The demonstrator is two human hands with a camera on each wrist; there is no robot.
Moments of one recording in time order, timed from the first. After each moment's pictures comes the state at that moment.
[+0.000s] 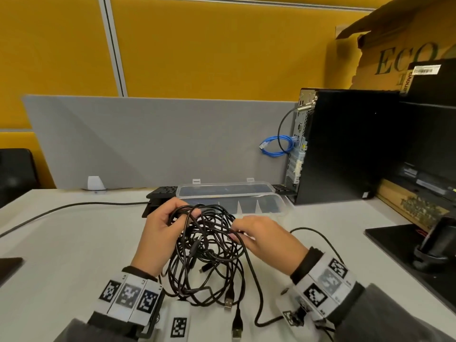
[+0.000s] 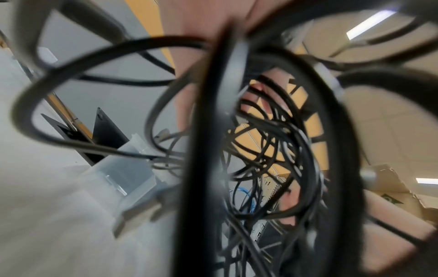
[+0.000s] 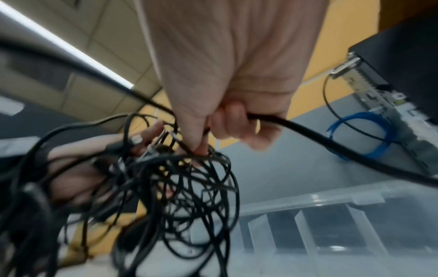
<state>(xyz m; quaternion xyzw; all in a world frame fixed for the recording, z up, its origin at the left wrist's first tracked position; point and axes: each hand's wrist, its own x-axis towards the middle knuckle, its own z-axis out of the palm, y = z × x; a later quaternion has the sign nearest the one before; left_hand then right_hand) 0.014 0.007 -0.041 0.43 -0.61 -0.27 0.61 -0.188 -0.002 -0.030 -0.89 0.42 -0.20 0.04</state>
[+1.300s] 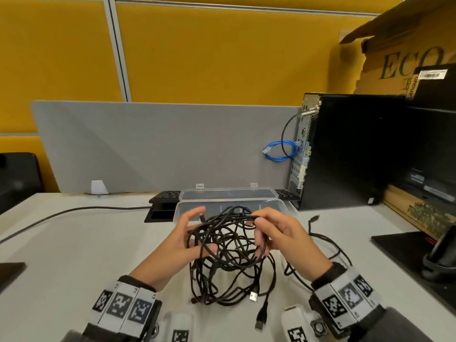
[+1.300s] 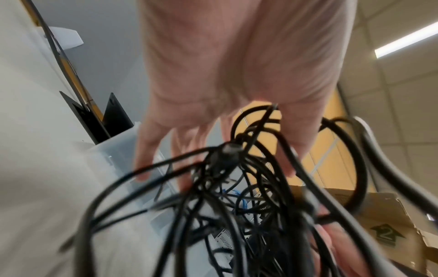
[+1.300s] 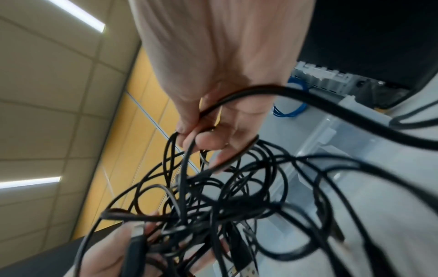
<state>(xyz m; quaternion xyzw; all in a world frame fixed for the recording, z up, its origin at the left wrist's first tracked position) 0.015 0.013 -0.042 0.45 -0.61 -0.48 0.44 -0.209 0.001 -0.030 -0.70 0.36 -0.44 0.42</state>
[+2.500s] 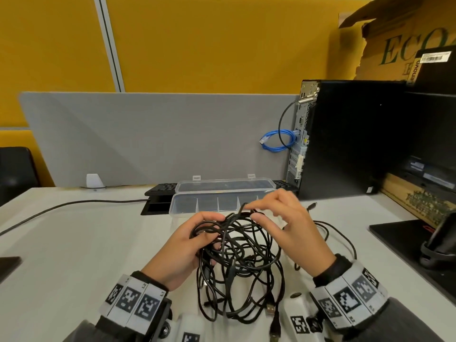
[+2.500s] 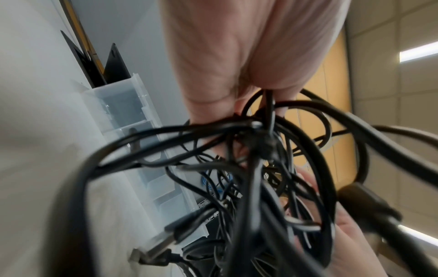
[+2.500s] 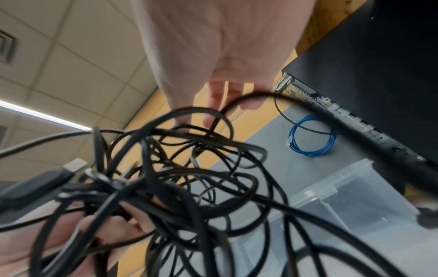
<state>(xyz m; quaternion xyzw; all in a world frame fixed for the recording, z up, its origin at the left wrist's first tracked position) -0.014 0.023 -0.044 0.38 -0.51 -0.59 0.49 -0.221 0.002 -0.035 -0.80 0.39 -0.46 0.06</state>
